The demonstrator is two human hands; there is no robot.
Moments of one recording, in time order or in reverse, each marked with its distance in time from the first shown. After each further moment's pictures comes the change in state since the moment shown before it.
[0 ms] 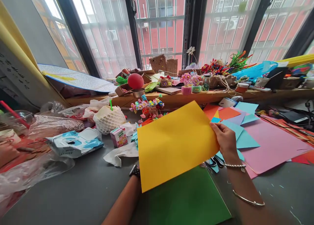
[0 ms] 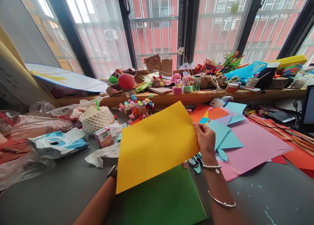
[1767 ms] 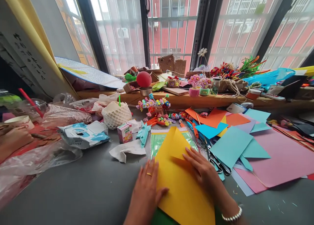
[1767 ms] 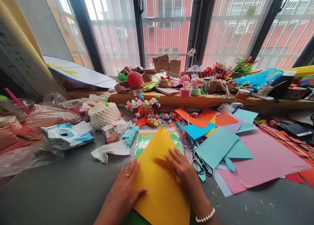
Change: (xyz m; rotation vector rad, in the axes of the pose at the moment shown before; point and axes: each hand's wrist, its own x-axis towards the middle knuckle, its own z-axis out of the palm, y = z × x) left_hand -0.094 -0.007 -0.003 0.914 0.137 0.358; right_hand -0.090 0.030 0.010 -0.688 -0.755 -0.902
